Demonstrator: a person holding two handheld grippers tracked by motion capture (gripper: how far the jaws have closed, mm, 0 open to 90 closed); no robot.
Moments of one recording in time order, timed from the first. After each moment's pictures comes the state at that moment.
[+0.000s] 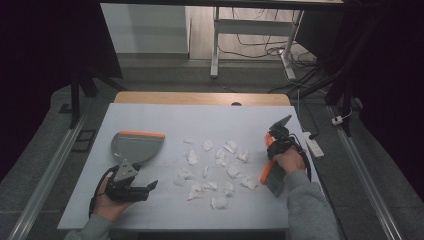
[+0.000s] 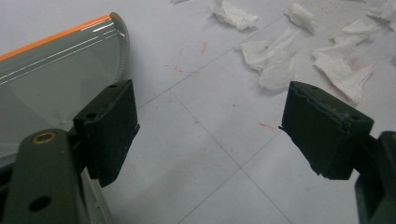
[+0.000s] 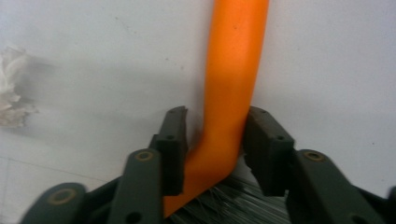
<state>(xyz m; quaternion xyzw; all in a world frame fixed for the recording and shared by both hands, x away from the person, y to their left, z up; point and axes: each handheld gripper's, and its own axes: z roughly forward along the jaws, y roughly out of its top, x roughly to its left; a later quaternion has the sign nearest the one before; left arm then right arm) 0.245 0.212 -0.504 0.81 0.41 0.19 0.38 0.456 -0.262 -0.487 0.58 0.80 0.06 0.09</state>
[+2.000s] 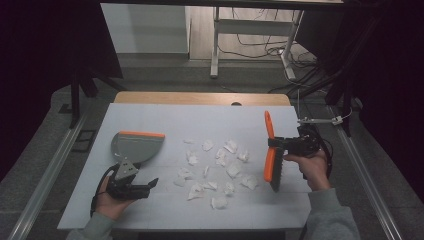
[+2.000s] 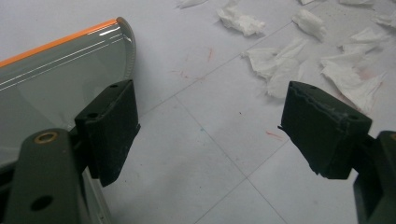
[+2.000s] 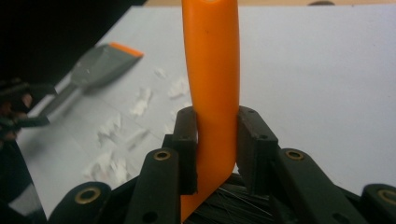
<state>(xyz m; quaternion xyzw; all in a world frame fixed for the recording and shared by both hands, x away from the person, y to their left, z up) 0.249 0.211 -0.504 0.80 0.42 0.20 0.38 0.390 -0.301 -0.411 0.45 0.76 0.47 0.02</state>
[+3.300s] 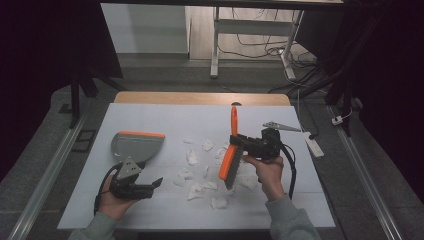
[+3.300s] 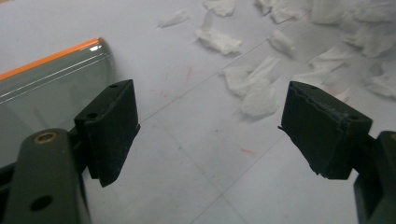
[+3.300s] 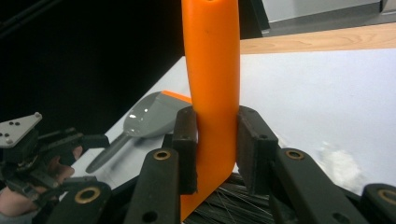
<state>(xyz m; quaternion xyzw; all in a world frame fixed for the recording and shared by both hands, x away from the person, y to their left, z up) 0.248 0.198 -0.493 0.80 0.41 0.19 0.40 0.364 -0.195 -0.421 0.42 0.71 0.57 0.02</state>
